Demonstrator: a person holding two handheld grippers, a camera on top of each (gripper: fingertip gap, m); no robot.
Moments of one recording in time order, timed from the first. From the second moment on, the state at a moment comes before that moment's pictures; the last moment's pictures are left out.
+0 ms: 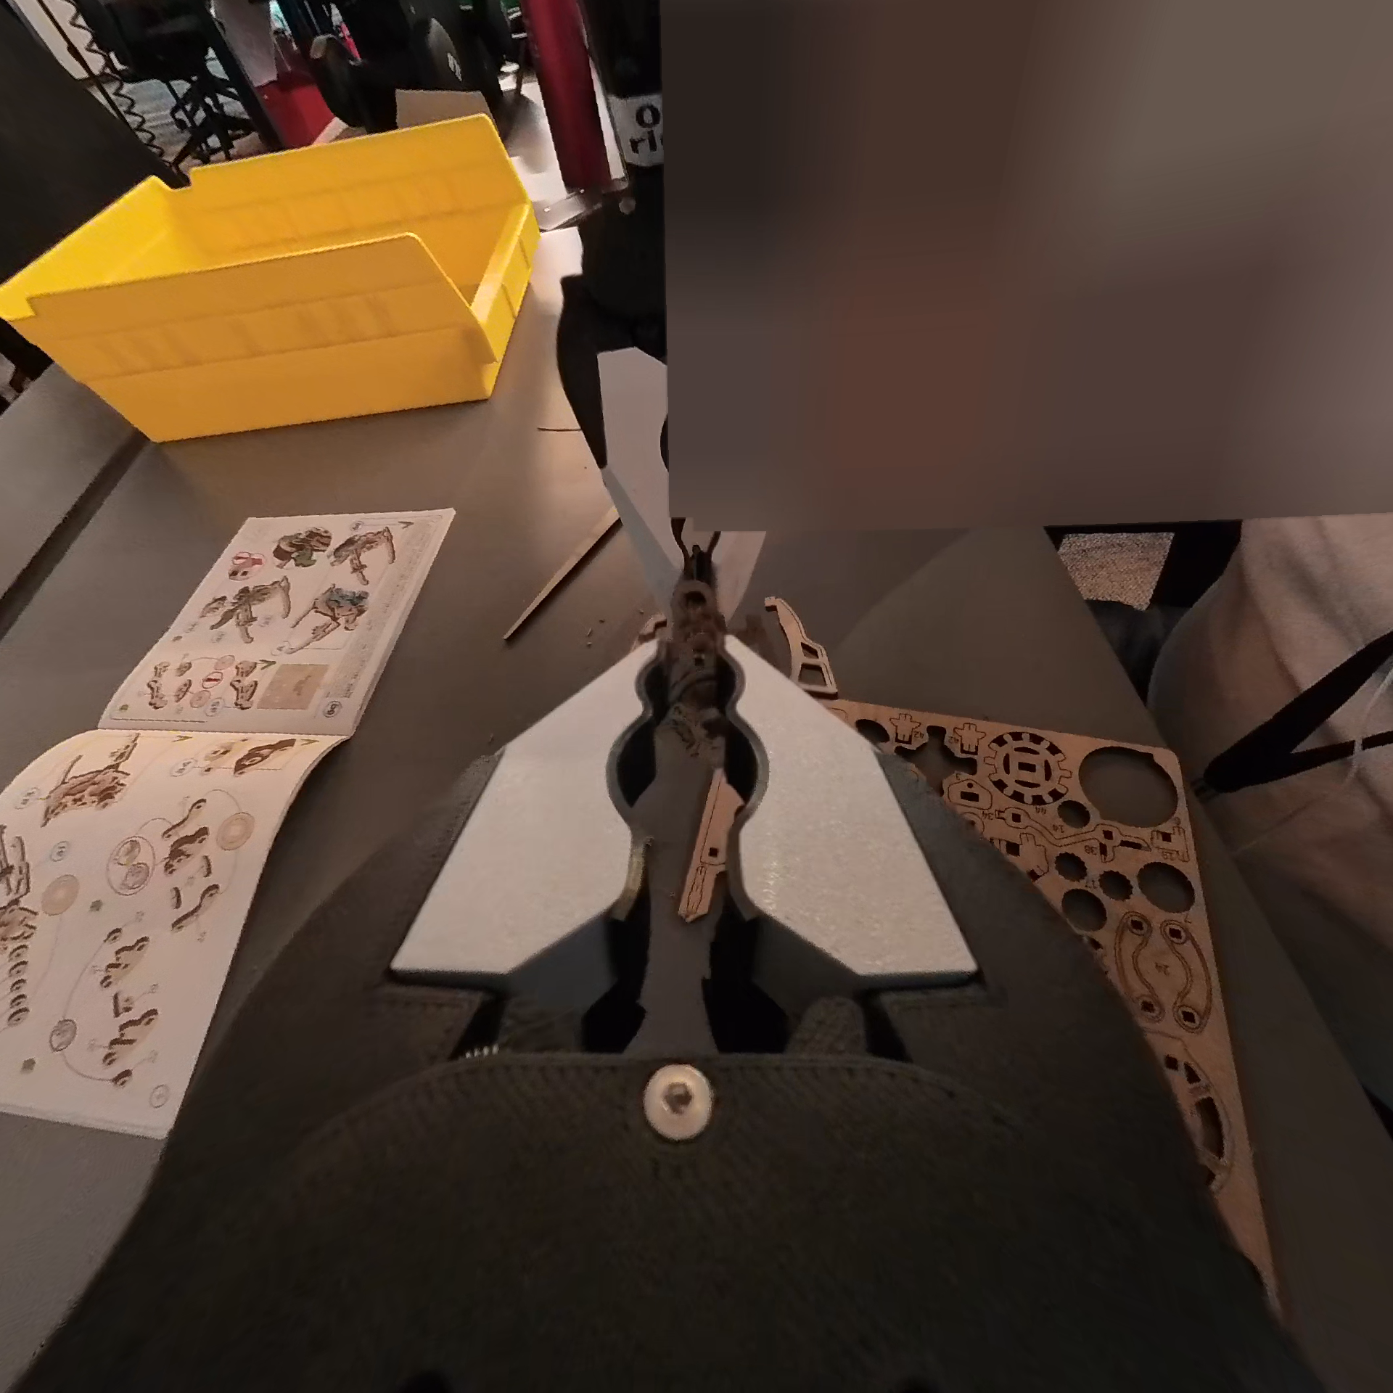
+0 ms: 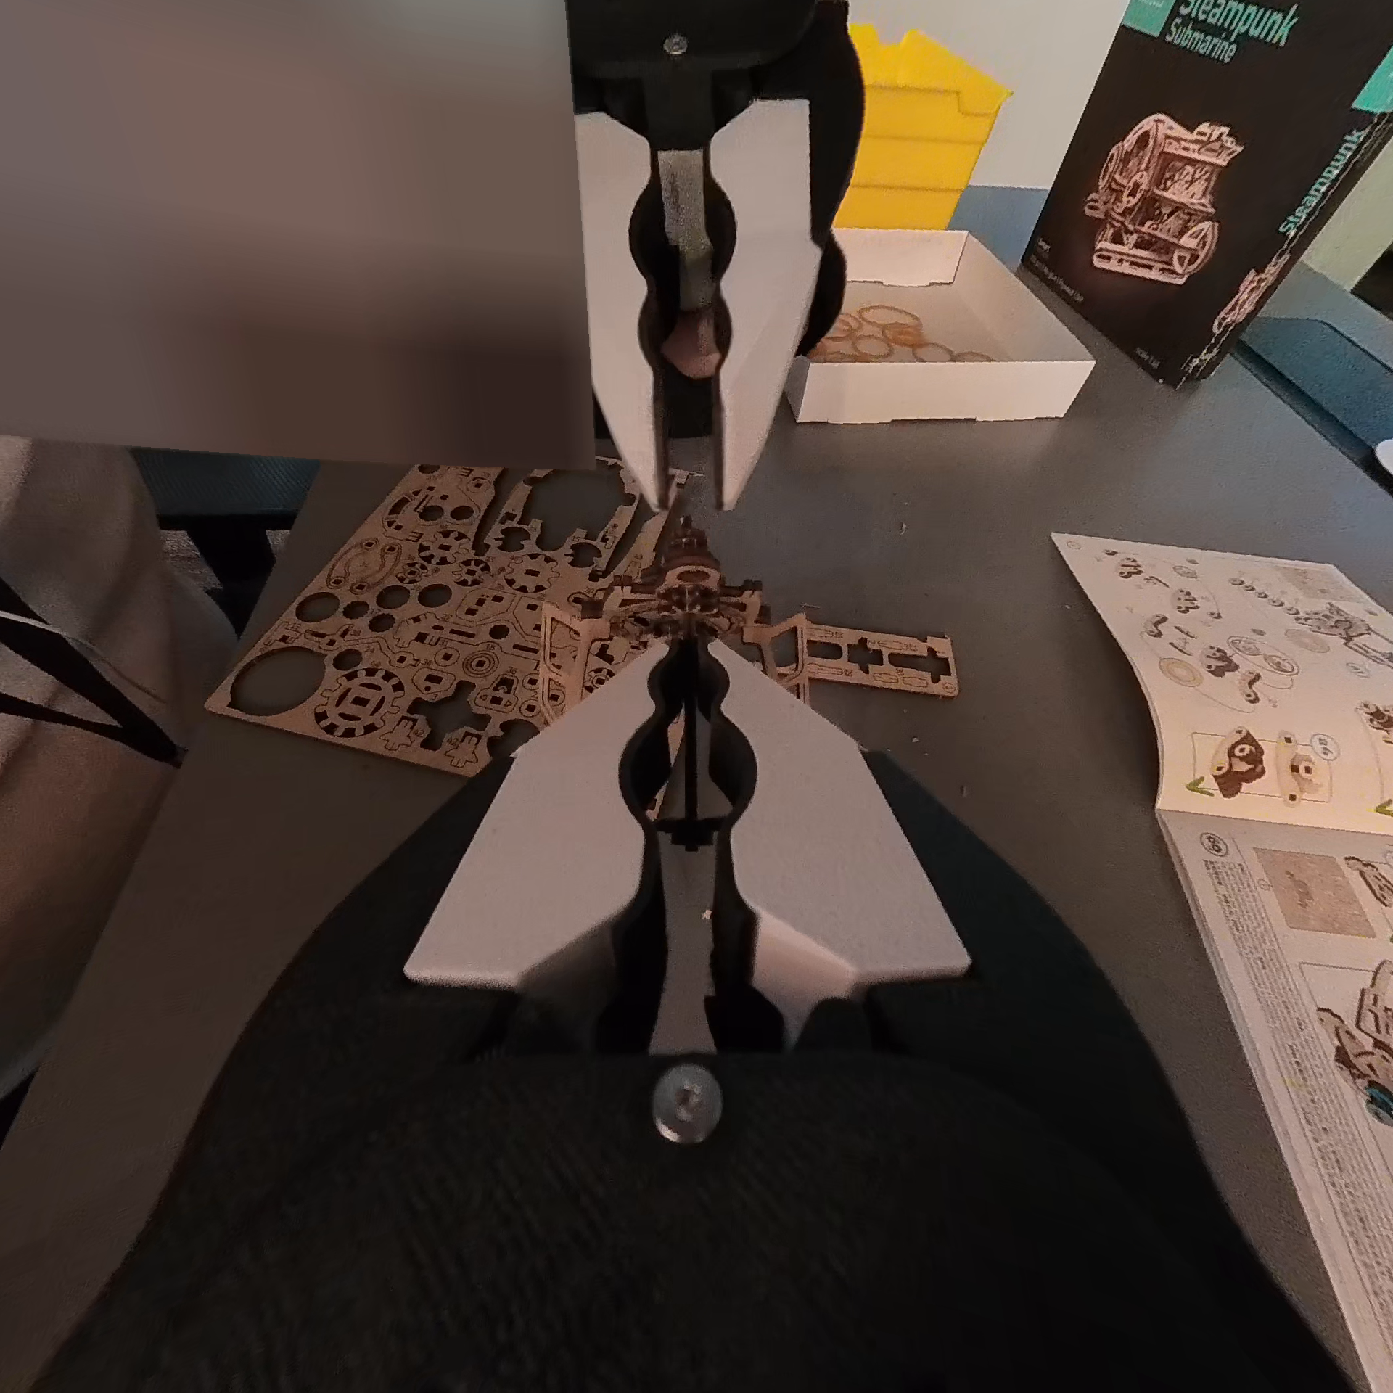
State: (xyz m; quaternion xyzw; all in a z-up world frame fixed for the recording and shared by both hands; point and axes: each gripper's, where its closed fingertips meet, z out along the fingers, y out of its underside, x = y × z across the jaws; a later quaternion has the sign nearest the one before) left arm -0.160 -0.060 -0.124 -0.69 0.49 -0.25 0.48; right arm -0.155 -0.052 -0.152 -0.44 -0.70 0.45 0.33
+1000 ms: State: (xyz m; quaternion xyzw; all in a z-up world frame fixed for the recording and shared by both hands) left arm -0.183 -0.035 -0.068 -0.65 0.35 -0.32 0.59; right arm -0.154 -0.047 -0.147 -0.44 -0.69 0.46 0.34
